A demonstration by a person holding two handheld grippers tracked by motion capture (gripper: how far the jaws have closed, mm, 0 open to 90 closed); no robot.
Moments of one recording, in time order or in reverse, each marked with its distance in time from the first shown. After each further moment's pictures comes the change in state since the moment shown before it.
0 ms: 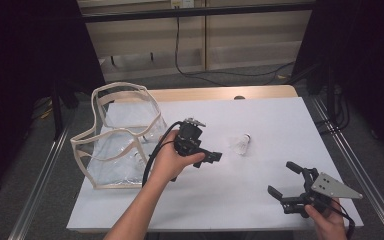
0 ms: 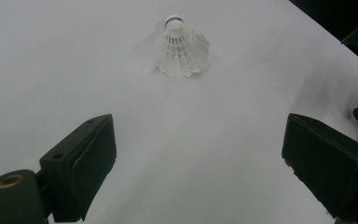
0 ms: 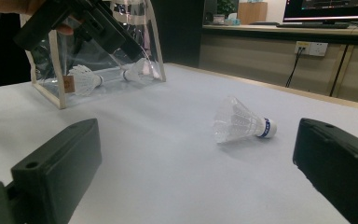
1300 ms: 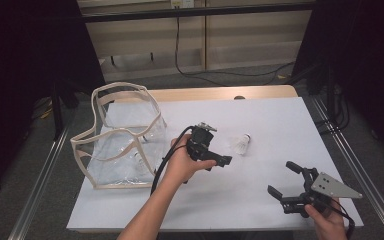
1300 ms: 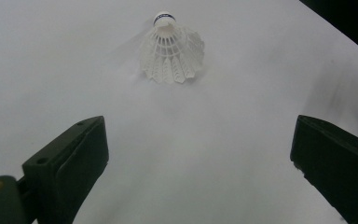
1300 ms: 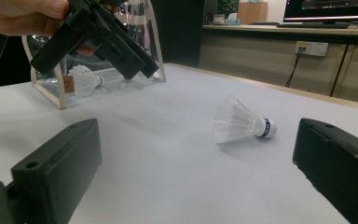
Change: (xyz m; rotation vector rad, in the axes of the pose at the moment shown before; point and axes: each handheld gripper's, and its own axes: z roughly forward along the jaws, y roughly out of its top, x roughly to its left) left arm -0.007 -0.001 0.036 -0.012 -0.010 0.016; right arm -0.001 0.000 0.000 0.001 0.005 -0.001
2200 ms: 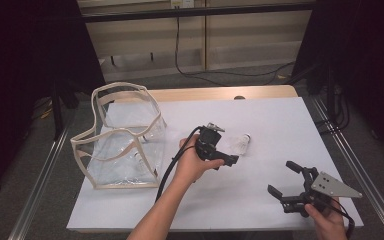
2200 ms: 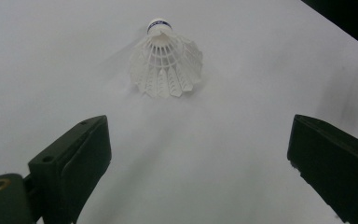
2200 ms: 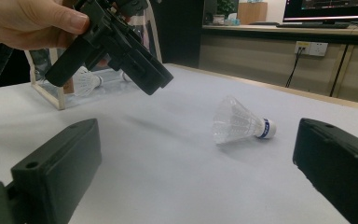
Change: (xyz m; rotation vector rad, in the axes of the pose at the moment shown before) left arm -0.004 0.005 0.025 -0.014 0.013 0.010; right arm -0.001 0.000 0.001 -0.003 -0.003 0.006
